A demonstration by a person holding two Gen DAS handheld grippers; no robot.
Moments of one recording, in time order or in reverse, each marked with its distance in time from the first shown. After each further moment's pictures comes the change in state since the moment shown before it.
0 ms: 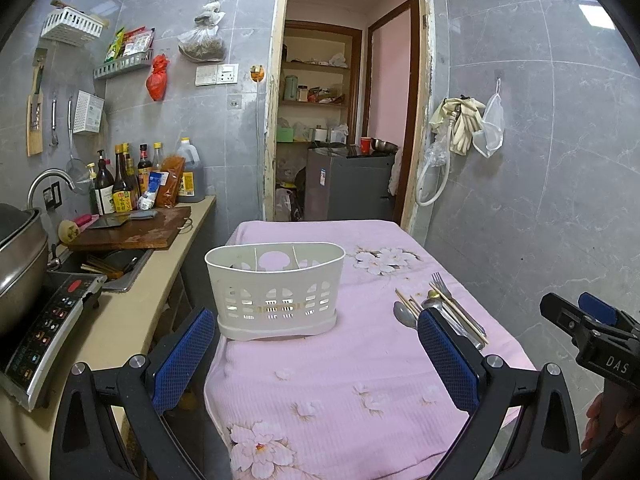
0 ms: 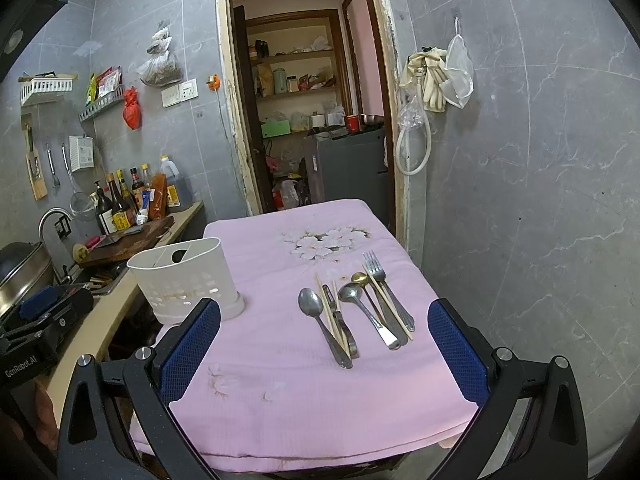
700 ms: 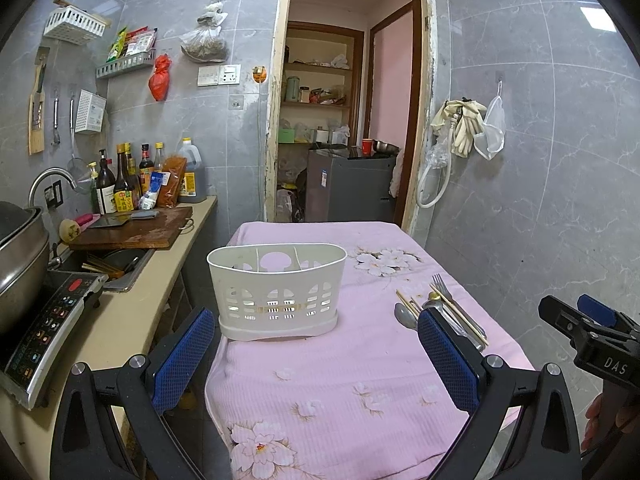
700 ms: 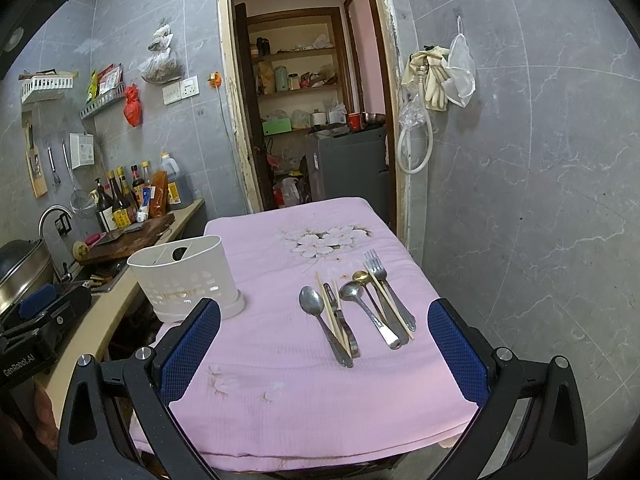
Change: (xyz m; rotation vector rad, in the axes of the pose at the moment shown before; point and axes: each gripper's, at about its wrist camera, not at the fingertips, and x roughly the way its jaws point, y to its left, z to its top) left arm 0.000 0.001 0.001 -0.001 0.001 -0.001; right arm 0.001 0.001 -0.002 -0.002 0.006 0.000
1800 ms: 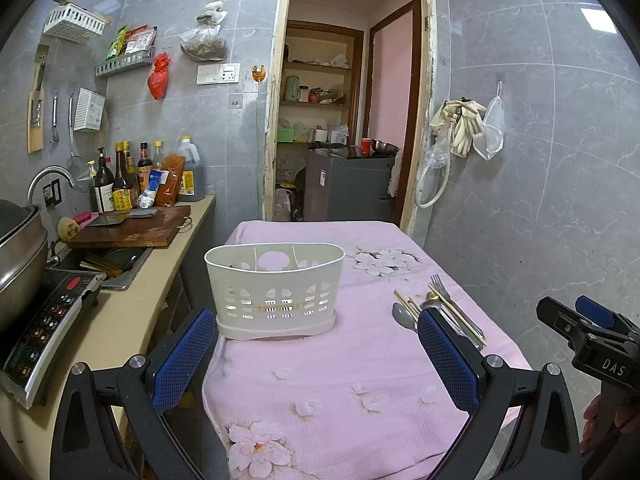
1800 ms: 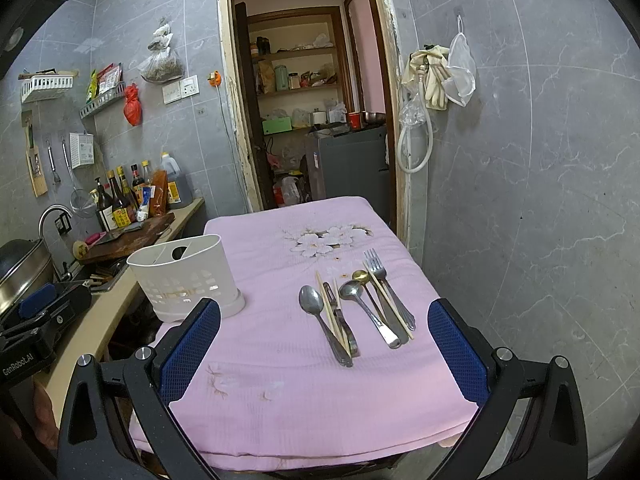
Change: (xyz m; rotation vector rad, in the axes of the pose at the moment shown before) left arm 0.000 0.000 -0.001 -0.005 0.000 -0.003; right arm 0.002 0.003 -0.002 -0.004 0.002 0.000
